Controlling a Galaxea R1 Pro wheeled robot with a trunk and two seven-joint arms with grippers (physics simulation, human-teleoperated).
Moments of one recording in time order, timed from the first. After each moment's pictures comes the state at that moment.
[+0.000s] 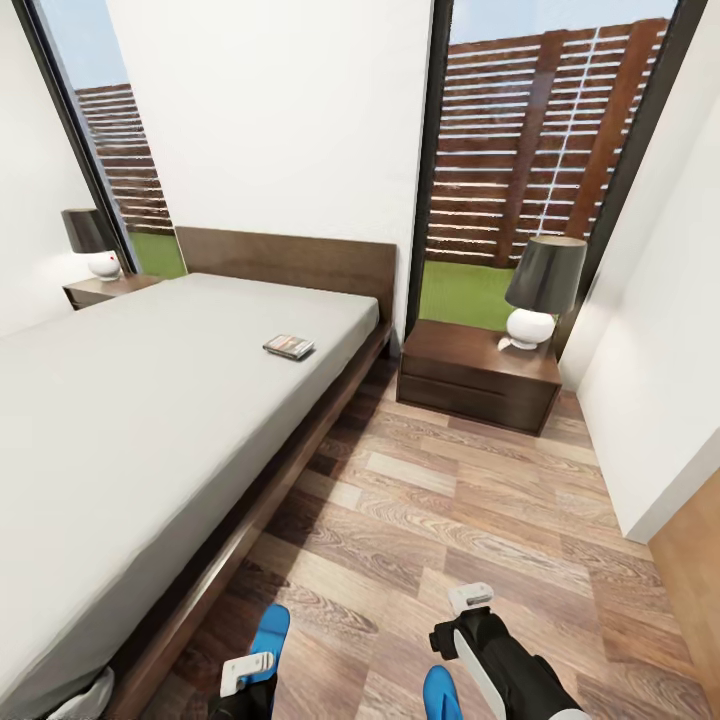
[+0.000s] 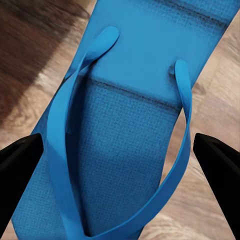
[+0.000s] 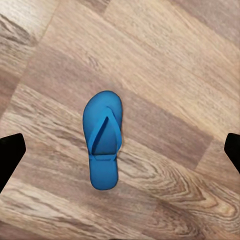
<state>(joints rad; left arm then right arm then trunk) -0.40 -0.02 -0.08 -0.20 0.30 -0.22 -0.13 -0.45 0.03 0.28 -0.69 -0.15 0.63 -0.22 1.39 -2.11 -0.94</state>
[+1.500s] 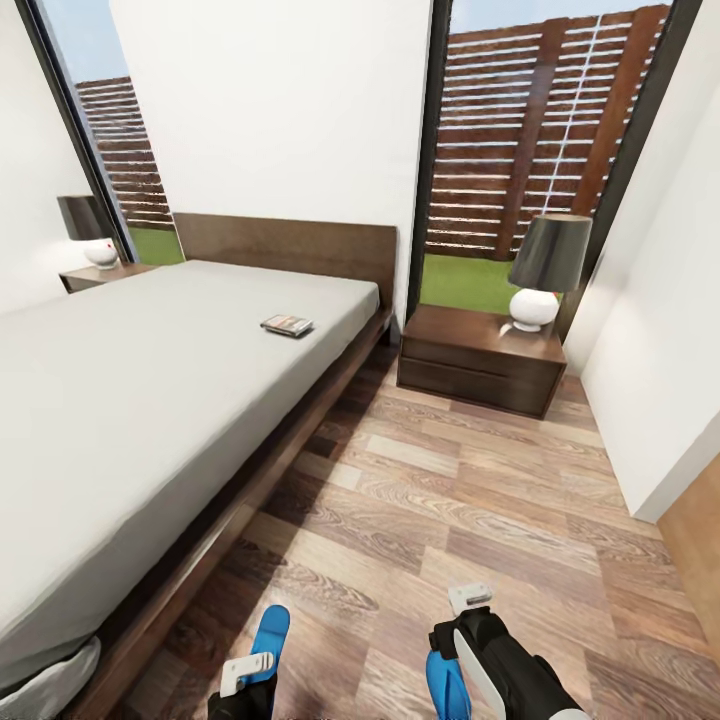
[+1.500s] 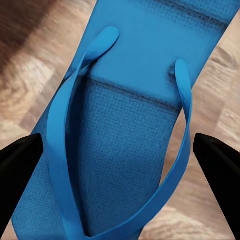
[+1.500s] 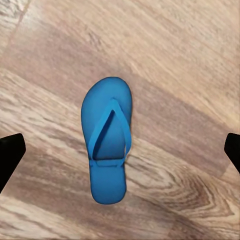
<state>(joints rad) -0.40 -0.02 -0.08 -0.19 0.30 -0.22 -0.13 -0.45 0.03 0.28 -0.69 -0.15 0.63 -0.22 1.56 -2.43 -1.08</state>
